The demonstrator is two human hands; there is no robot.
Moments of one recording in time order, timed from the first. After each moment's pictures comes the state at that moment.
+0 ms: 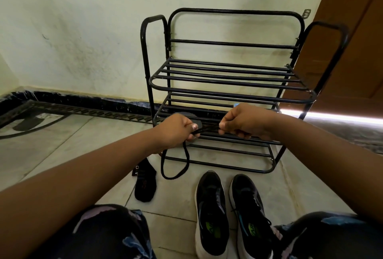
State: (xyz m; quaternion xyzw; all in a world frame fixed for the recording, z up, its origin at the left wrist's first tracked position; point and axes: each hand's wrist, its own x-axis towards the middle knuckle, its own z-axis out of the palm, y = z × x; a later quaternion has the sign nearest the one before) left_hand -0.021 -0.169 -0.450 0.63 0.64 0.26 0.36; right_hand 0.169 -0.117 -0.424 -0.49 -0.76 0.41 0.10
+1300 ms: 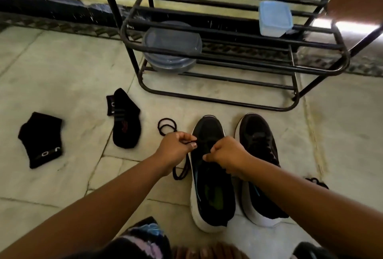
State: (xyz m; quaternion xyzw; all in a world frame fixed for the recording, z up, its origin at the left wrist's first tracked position) left_hand -0.006 -0.150 -0.710 0.38 0.71 0.27 0.53; right_hand 0.142 -0.121 -0.687 -0.62 -0.59 0.52 -0.05
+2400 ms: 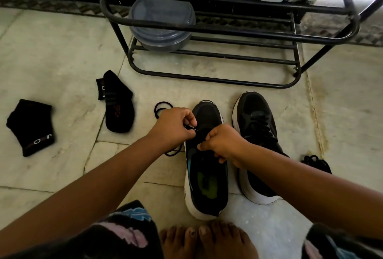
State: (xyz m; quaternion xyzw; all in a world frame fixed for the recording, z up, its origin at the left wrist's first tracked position) left_hand -0.005 -0.142 -0.705 0.62 0.67 0.15 0.38; right_hand 0.146 -0.134 -0.699 -0.61 -0.53 0.59 -0.03
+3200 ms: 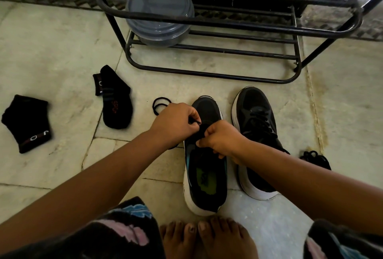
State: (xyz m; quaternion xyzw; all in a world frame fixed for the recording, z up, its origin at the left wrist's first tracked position) left_hand 0.004 -0.138 -0.701 0.67 0.67 0.09 0.32; right_hand 0.147 -0.134 -0.704 -0.59 -0.57 0.57 -0.04
